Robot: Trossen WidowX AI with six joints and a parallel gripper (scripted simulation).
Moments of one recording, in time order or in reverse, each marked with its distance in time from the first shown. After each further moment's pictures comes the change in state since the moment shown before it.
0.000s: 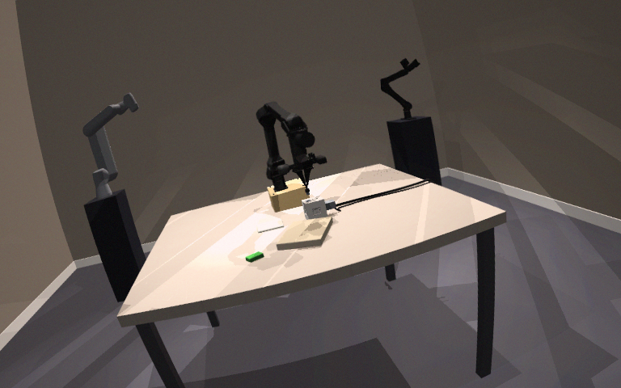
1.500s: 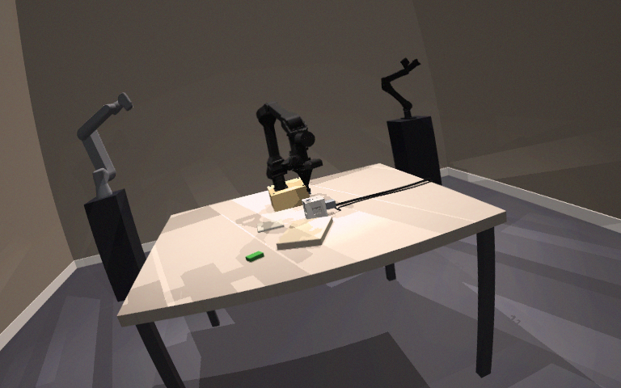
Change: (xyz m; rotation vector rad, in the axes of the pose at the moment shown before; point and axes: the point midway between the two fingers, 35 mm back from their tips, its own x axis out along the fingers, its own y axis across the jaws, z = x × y) arm 0.000 0.000 0.000 1.178 0.000 0.000
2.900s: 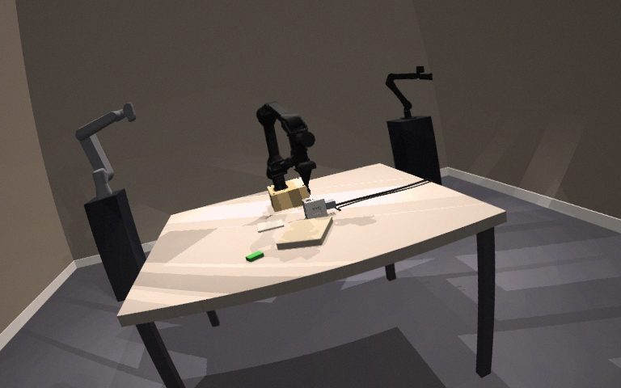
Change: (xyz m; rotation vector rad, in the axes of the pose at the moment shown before) arm 0.001 0.000 0.000 0.383 -0.002 -0.001
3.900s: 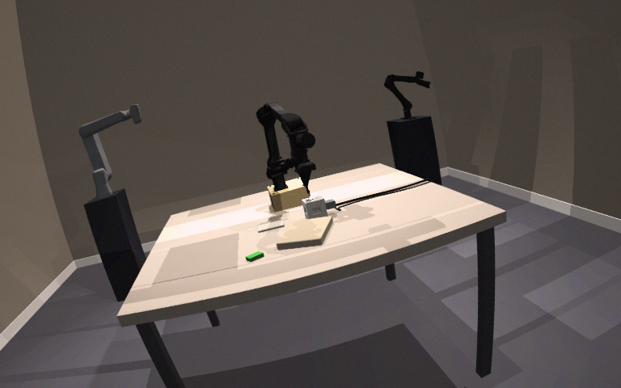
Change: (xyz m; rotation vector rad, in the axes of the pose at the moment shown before) arm 0.004 0.000 0.002 0.011 -0.017 0.000
